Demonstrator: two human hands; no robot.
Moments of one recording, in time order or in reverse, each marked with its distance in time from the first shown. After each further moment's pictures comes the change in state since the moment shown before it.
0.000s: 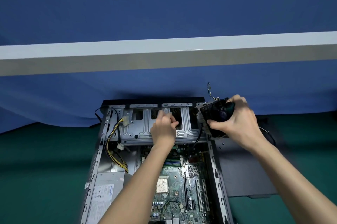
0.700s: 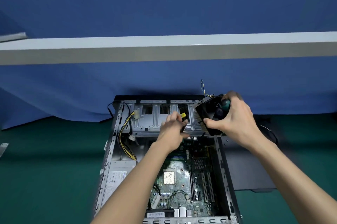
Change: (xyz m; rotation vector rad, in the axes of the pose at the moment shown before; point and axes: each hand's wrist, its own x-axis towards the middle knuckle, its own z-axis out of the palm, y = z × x) left_hand -0.024 -0.018 -0.029 0.124 -0.367 0.345; right_hand -0.028 -0.041 -0.003 -0.002 -0.038 -0.100
